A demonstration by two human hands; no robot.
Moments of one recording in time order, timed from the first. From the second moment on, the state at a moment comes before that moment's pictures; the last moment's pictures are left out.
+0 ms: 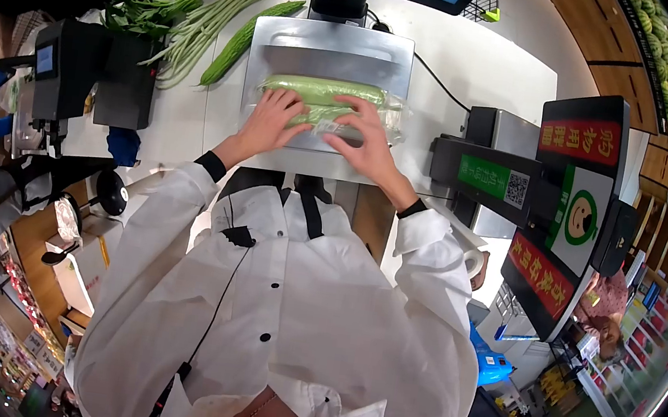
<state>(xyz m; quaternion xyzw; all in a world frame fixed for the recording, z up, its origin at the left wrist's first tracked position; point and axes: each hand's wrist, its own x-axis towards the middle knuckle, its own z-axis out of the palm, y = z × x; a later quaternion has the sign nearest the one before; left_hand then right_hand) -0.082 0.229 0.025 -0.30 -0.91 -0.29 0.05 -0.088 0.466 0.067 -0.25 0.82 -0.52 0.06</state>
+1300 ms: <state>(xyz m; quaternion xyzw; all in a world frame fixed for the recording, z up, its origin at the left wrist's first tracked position) -0.074 0.251 0.006 -0.19 -0.94 -0.26 0.11 -0.097 0.456 0.025 -0.48 0.87 -0.12 -0.04</state>
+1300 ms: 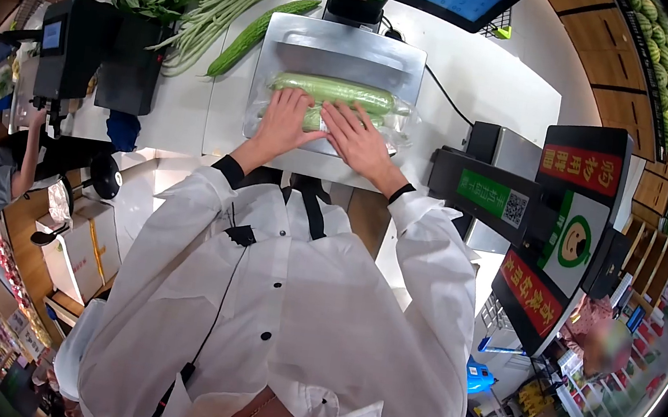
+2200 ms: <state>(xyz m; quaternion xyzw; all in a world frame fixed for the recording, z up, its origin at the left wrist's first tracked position) -0.014 0.327 0.034 0.19 -0.52 -0.81 -0.19 -0.047 0.496 0.039 0.07 0.67 -0.63 0.39</state>
